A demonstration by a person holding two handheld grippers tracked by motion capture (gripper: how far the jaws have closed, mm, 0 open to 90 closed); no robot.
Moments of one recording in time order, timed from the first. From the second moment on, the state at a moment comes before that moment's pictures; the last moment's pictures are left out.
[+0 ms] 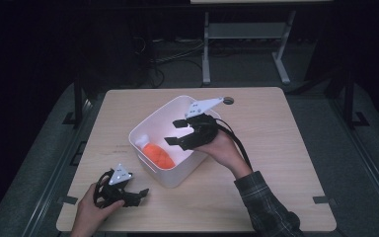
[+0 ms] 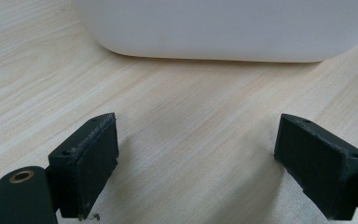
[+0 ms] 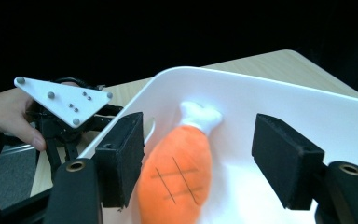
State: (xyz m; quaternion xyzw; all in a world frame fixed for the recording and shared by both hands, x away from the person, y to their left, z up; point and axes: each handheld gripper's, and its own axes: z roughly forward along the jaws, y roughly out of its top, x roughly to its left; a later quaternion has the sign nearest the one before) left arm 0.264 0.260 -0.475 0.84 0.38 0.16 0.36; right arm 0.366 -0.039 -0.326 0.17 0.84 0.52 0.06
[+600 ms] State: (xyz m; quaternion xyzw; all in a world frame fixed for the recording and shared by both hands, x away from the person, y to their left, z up) left arm 0.264 0.260 -0.475 0.84 0.38 0.16 0.36; right arm 0.340 -0.127 -0.337 0.21 0.82 0.52 0.09
